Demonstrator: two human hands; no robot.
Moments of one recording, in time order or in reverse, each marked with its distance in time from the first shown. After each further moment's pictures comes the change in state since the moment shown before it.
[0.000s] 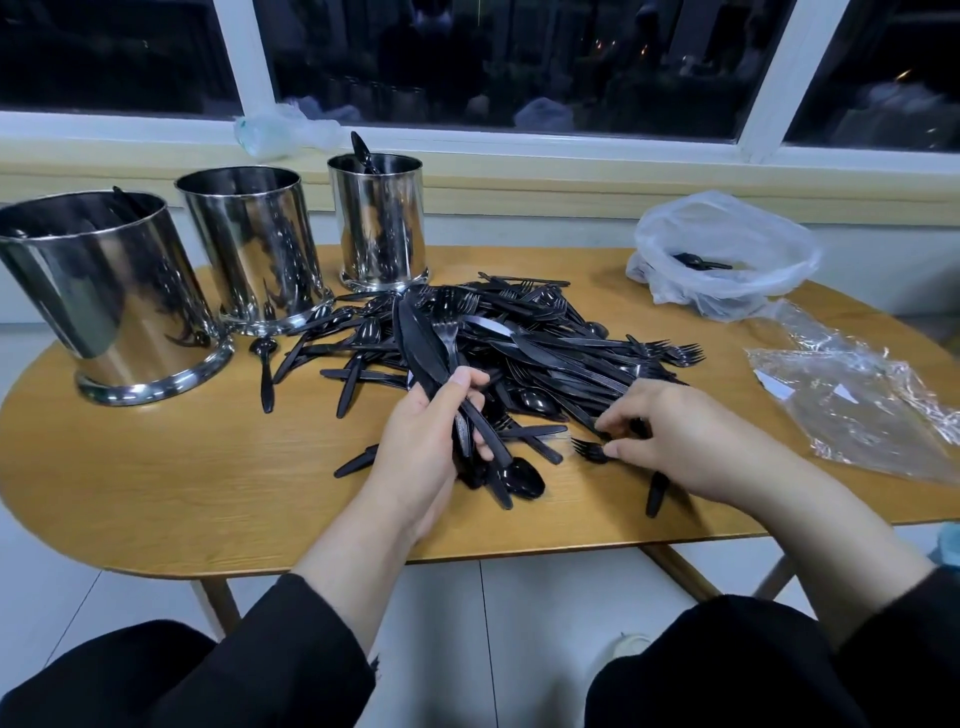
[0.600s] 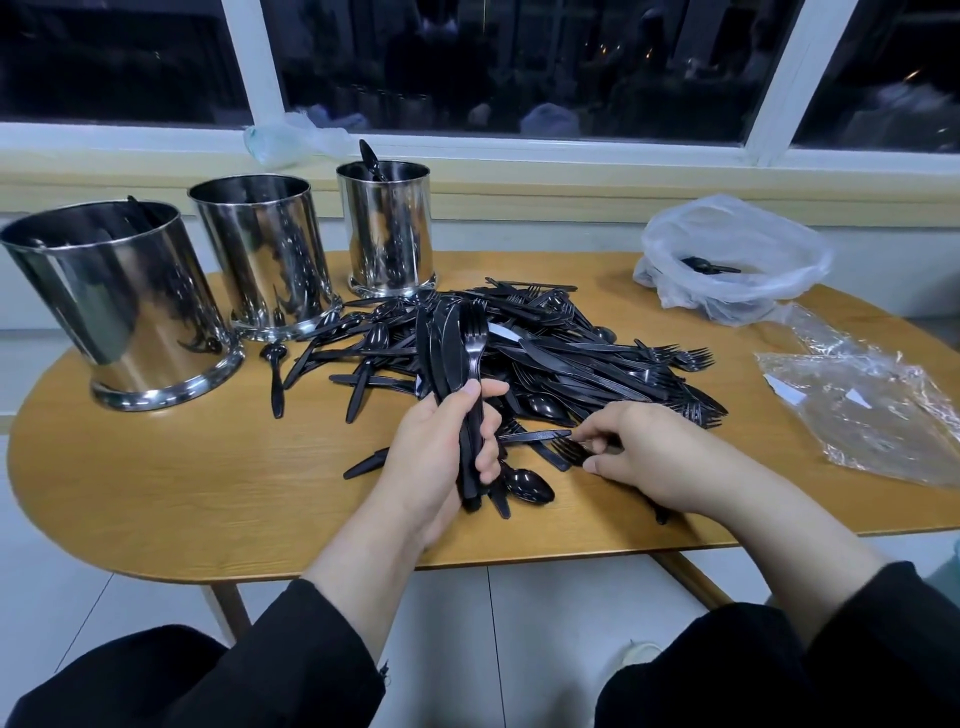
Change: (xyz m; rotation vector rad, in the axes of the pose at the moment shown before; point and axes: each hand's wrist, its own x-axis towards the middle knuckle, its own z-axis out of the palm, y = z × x) left_hand -0.004 0.003 0.000 -0.016 -0.076 -0.057; right_hand 0.014 -0.014 0.020 0.075 -0.038 -0.049
